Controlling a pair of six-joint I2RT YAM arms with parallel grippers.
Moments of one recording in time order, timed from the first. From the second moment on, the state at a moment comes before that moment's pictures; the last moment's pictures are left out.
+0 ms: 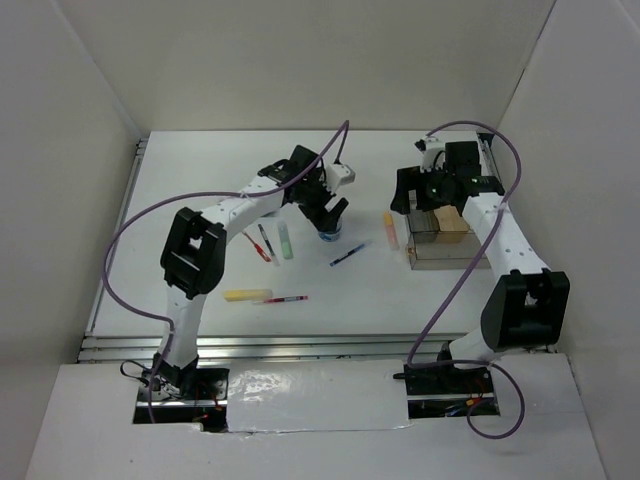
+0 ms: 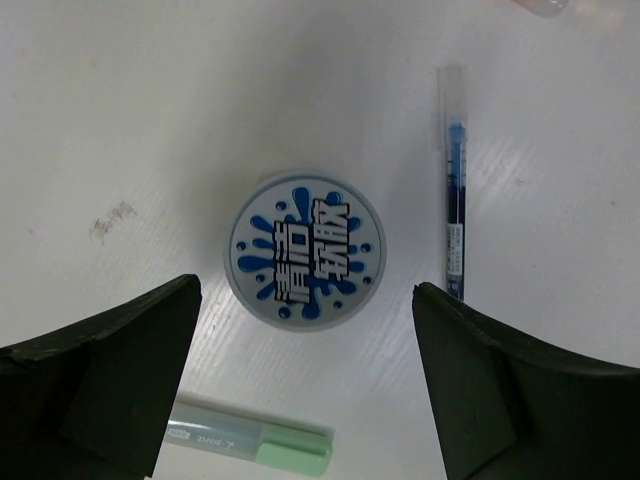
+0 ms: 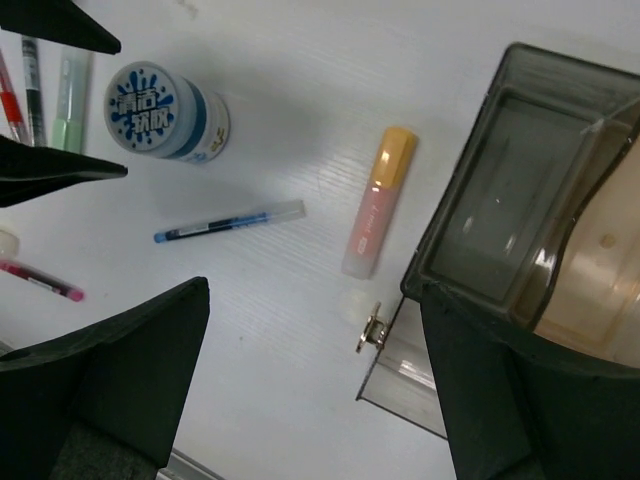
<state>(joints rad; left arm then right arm) -0.55 2.14 1.80 -0.57 0.37 0.30 0.02 1.47 1.27 -0.60 -0.40 -0.09</state>
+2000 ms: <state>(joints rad) -0.07 1.29 1.27 -0.65 0.38 0.04 0.52 2.09 1.68 -0.63 -0.09 -0.07</state>
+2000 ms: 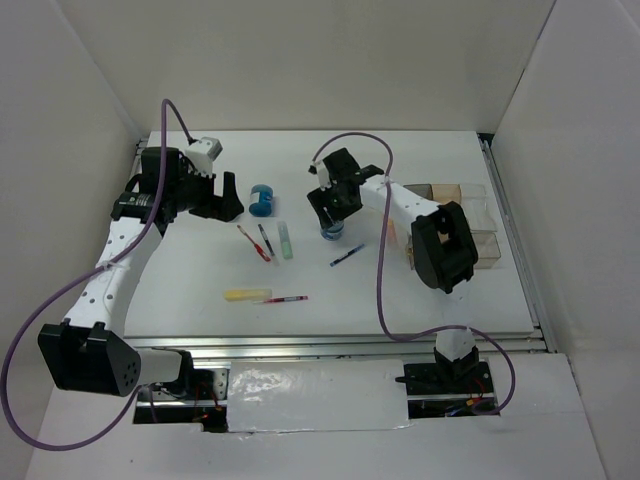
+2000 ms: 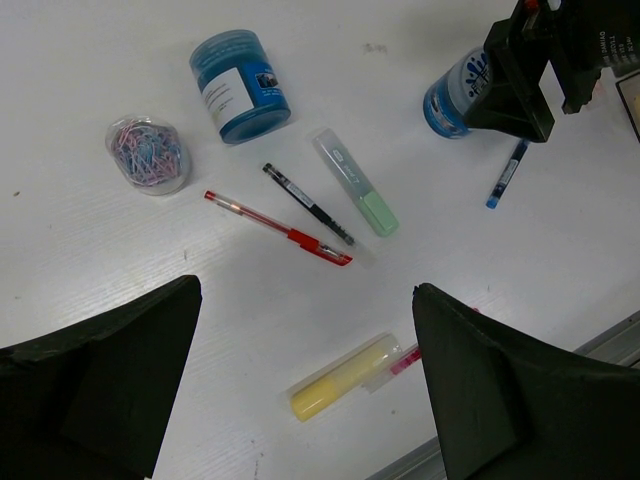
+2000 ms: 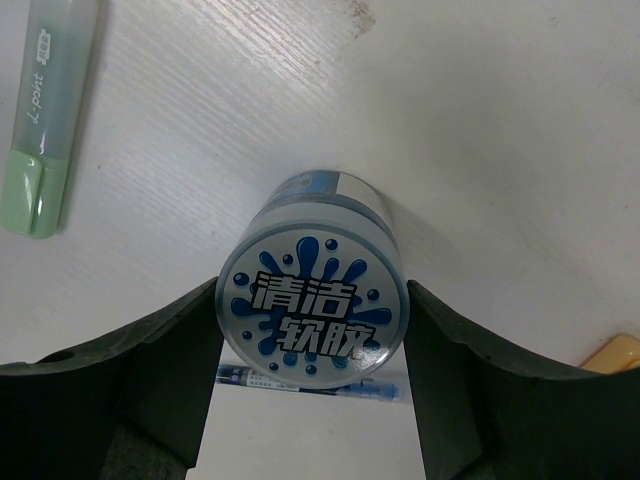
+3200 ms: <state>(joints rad) -0.09 1.30 1.24 -0.59 0.43 0.04 -0.28 1.85 1.83 -0.87 -0.03 -0.14</state>
